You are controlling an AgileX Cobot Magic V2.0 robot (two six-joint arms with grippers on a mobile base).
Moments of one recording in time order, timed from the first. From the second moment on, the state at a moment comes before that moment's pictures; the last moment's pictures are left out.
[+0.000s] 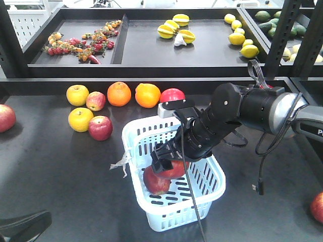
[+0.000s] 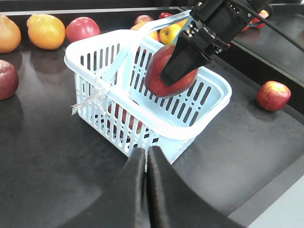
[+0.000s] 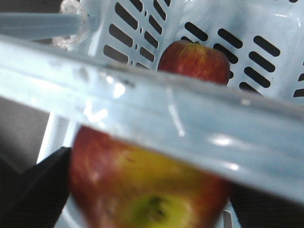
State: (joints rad) left arm -0.60 0.48 -0.21 -0.42 0.18 0.18; right arm 0.47 1.85 -1.31 0.43 0.78 -0.29
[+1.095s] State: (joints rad) left arm -0.60 0.48 -0.21 -0.42 0.18 0.18; right arm 0.45 1.64 -1.31 0.26 0.99 -0.18
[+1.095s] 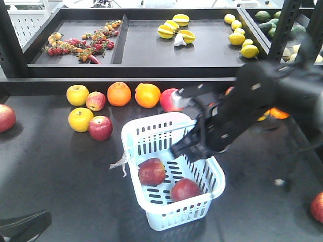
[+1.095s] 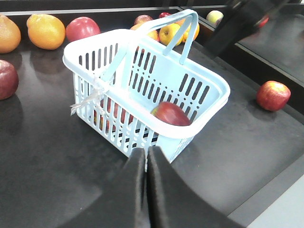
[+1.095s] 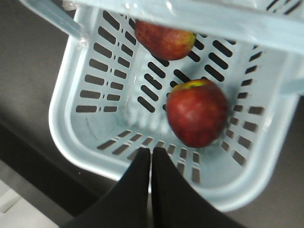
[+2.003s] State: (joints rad) left arm -0.60 0.48 -0.21 -0.42 0.18 0.18; right arm -0.39 1.38 -1.01 0.11 1.00 -0.24
